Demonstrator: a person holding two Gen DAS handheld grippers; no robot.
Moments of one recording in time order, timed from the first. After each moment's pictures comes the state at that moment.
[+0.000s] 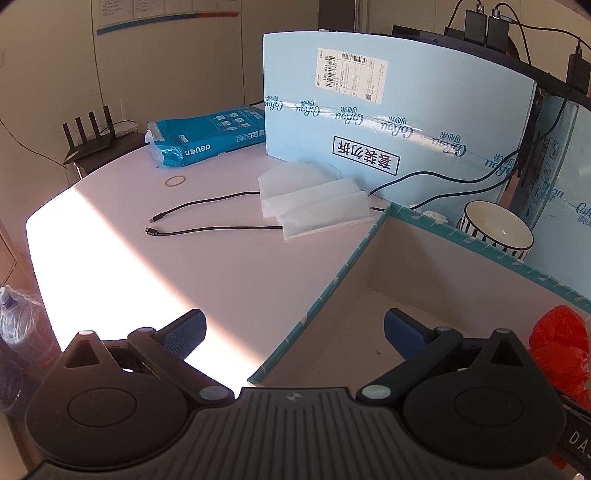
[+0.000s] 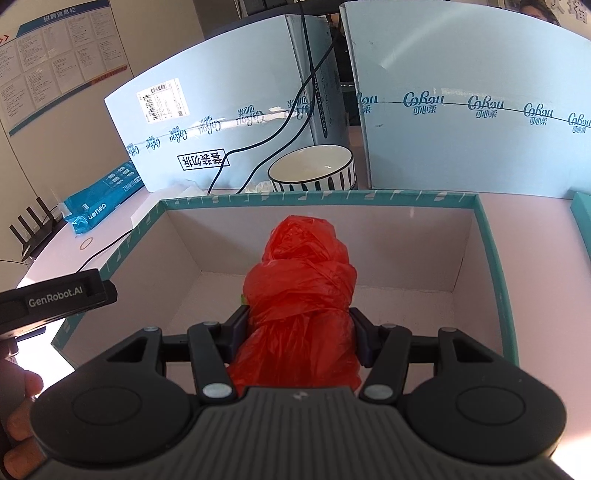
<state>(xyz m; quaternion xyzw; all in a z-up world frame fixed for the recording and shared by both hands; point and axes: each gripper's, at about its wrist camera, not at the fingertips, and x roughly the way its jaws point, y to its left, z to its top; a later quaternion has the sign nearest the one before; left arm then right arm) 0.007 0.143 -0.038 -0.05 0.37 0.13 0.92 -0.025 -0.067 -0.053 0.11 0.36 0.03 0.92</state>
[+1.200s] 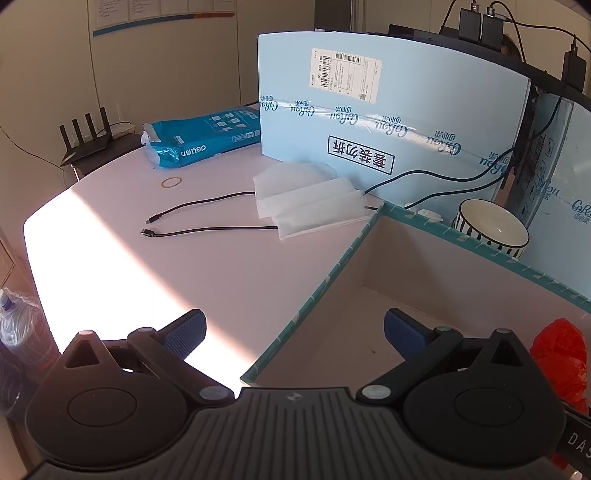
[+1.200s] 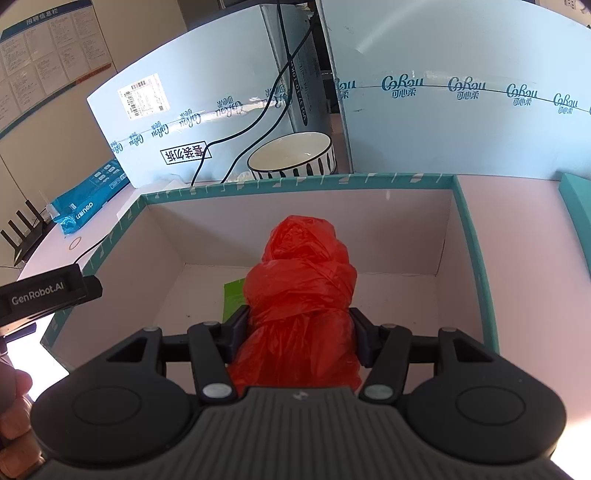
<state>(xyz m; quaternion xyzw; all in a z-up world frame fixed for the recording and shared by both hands) 0.006 0.140 -0.037 -0.04 0.37 0.12 0.92 -0.027 -0.078 -0.057 0.13 0.38 0.01 0.91</state>
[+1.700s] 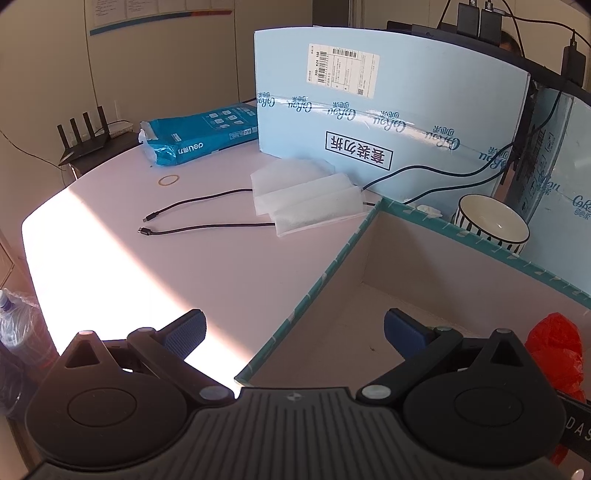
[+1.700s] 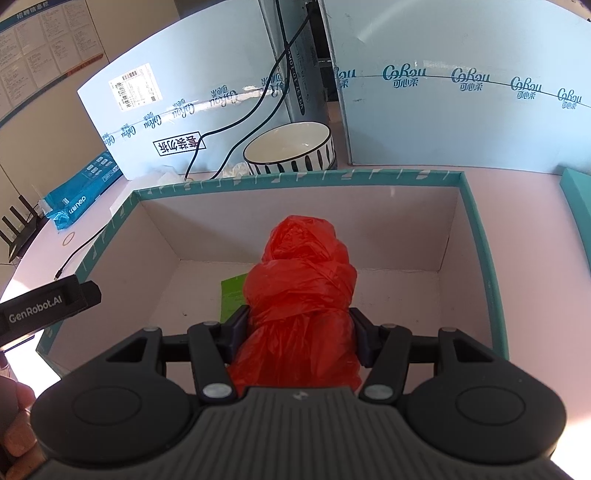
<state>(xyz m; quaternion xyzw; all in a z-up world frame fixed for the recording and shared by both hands) 0.009 0.137 -0.040 -0.04 0.37 0.12 0.92 -0.014 -0.075 -0.057 0.13 0.41 0.01 0.90</state>
